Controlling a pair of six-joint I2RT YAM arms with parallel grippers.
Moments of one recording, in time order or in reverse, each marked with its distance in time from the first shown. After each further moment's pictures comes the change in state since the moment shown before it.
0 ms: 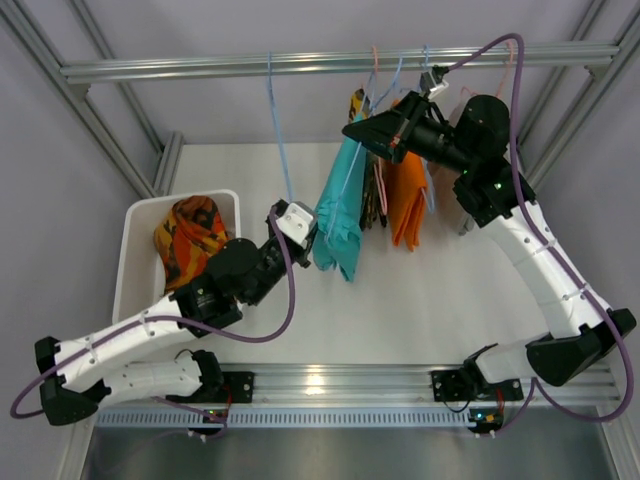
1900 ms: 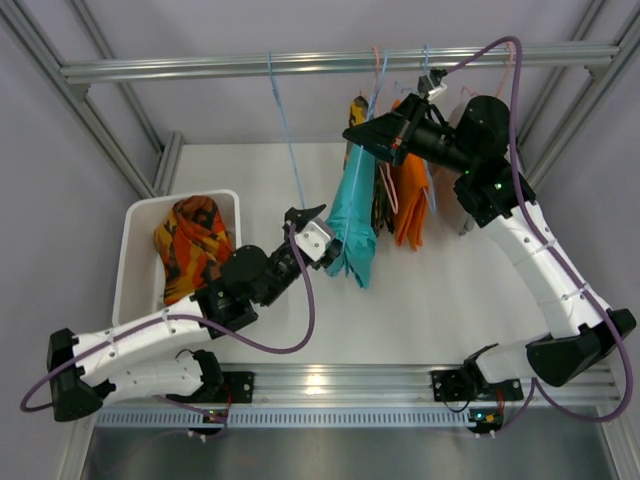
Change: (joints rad) left arm 0.005 0.024 -0.126 0.258 0.110 0.171; right arm -0.013 -0.002 -0.015 0.007 -0.051 0.043
